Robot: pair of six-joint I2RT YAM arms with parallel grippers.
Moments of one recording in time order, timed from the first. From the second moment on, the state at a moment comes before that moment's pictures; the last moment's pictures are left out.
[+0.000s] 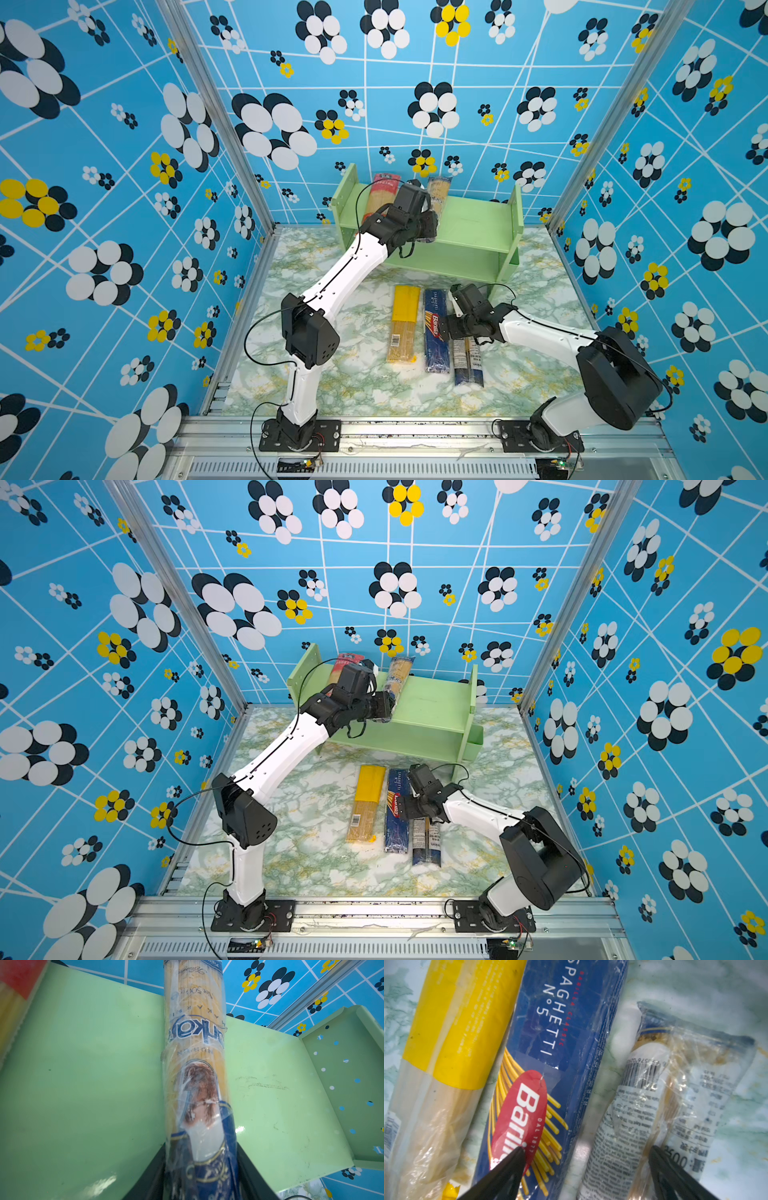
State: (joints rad) left arm -0.63 2.02 2.15 -0.69 -0.01 -0.51; right arm 0.61 1.52 0.81 -0.38 0.04 0.35
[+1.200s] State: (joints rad) left arm -0.63 1.71 1.85 -0.49 0.01 -0.45; right arm 0.61 1.52 0.81 -0.38 0.04 0.35
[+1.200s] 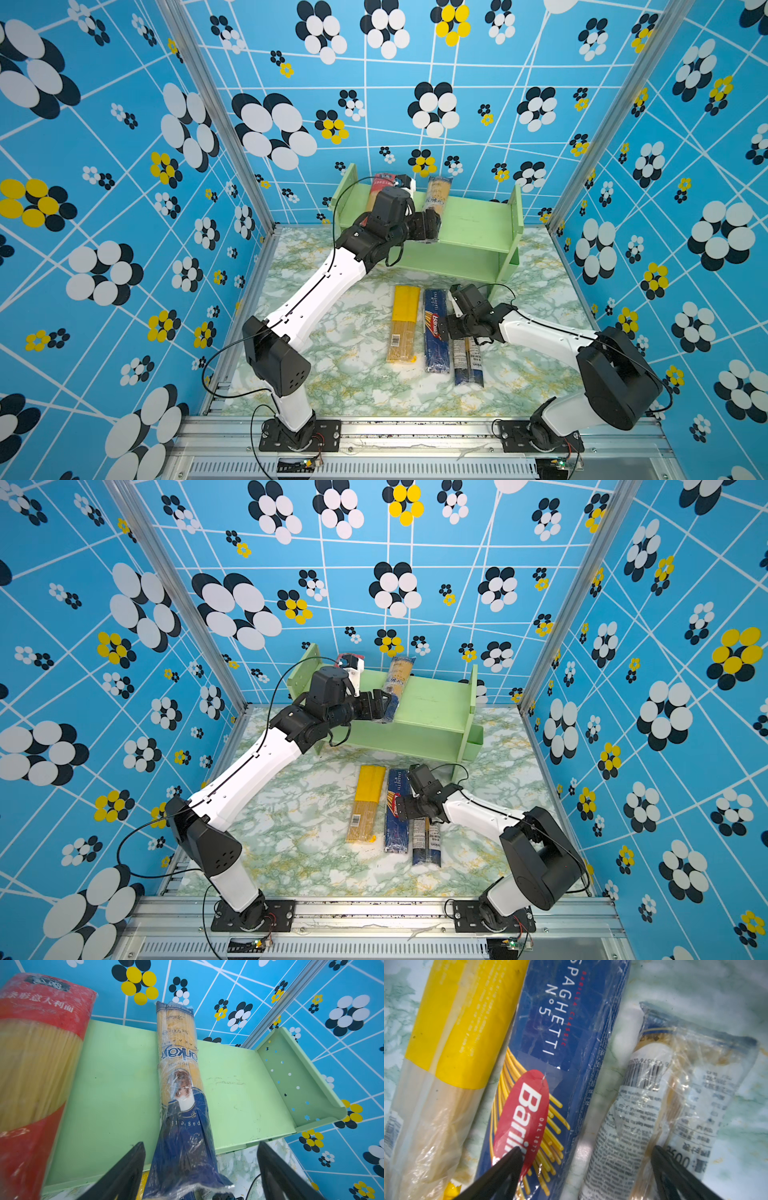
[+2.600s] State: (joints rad) left arm -0.81 1.42 0.90 -0.53 -0.09 -0.64; right arm 0.61 1.45 0.88 -0.51 0.08 0.36
